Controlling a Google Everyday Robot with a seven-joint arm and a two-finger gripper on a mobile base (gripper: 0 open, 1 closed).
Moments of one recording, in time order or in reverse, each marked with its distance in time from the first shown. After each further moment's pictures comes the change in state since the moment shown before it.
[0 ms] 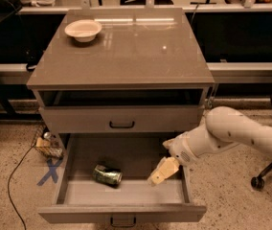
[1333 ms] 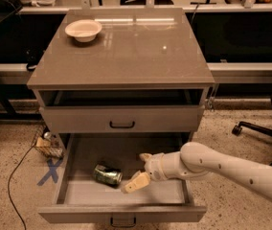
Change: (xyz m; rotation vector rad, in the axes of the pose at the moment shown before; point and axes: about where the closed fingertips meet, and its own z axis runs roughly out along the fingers) arm -0.004 -0.024 0.143 -0.028 -0.282 0.020
